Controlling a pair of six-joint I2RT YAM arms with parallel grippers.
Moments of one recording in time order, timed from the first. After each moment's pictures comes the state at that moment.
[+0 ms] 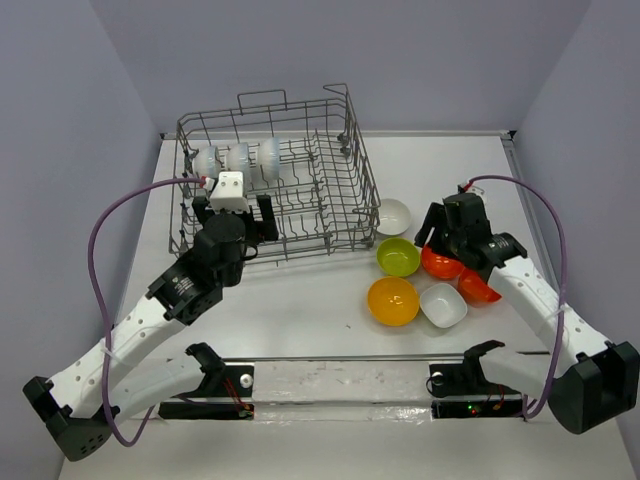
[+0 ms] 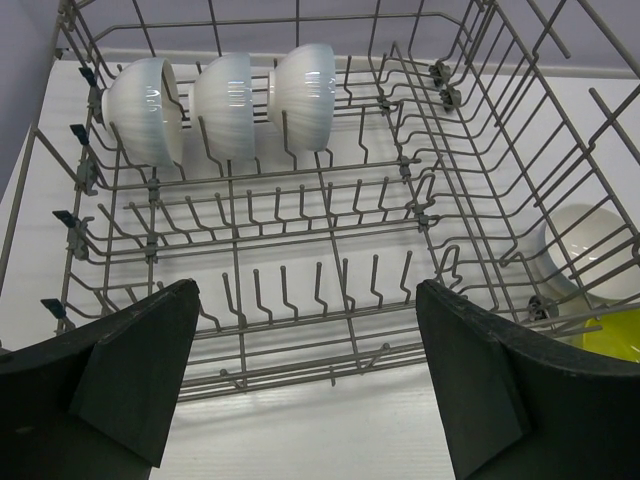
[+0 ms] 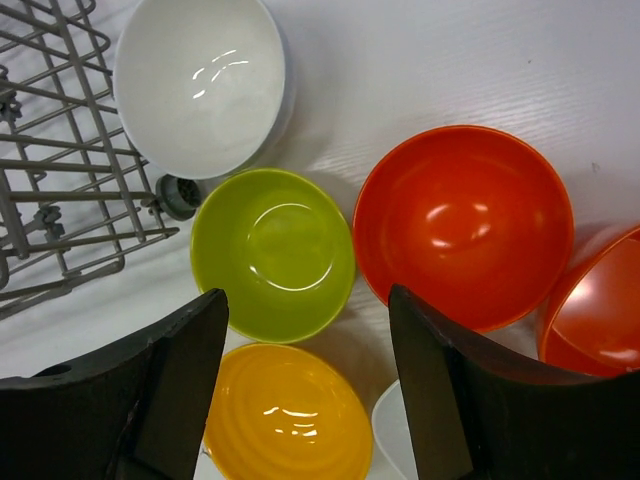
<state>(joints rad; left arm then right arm) -0.77 0.83 0.94 -0.36 -0.70 -0.26 0.35 1.09 0.90 -0.59 0.24 0.61</state>
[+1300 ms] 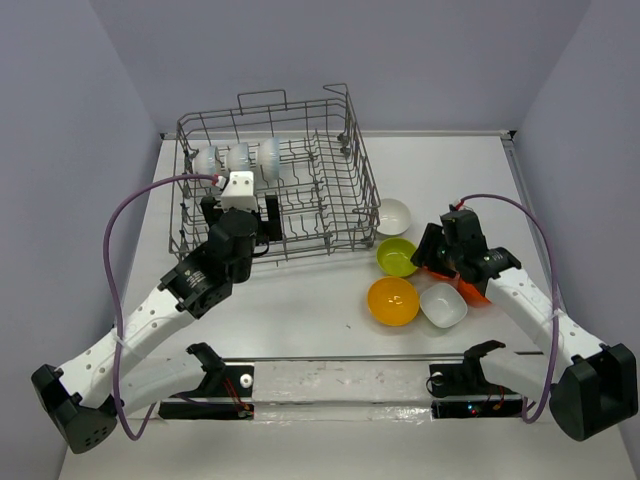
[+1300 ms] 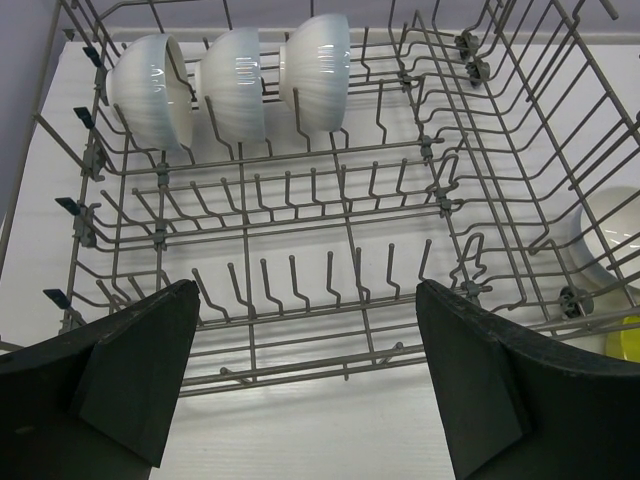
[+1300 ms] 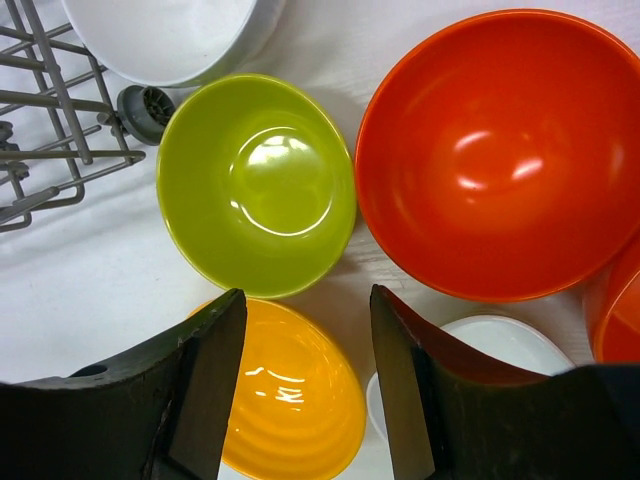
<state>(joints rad) -0.77 0.89 0.93 -0.36 -0.73 -0.26 0.35 1.04 0.74 -0.54 0.09 0.62</state>
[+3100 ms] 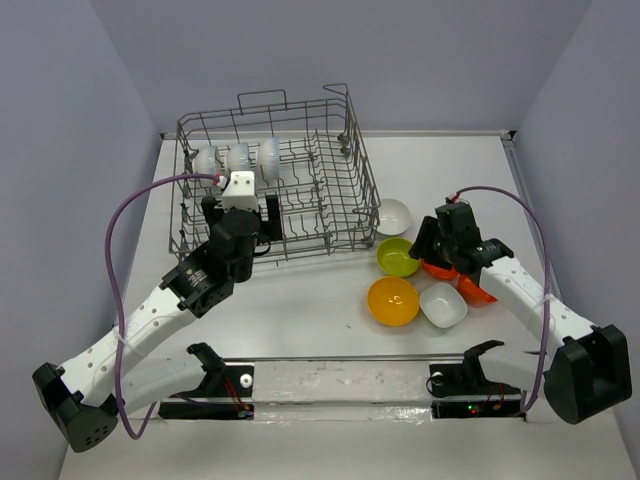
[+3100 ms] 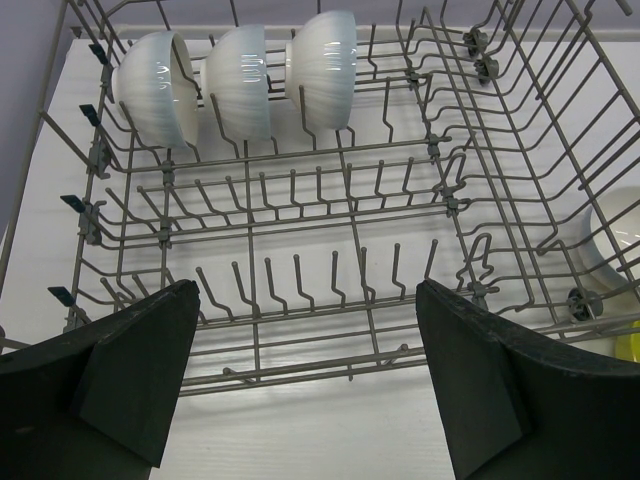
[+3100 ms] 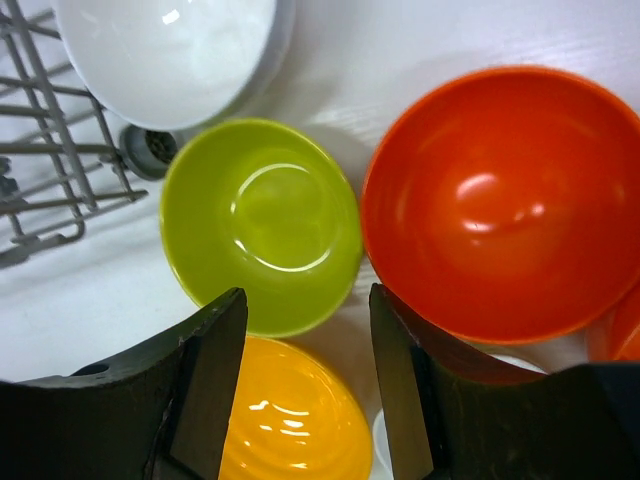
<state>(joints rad) -0.77 0.90 0.93 -0.36 -0.74 -0.26 0.35 1.11 0.75 -0.49 0.12 0.61</state>
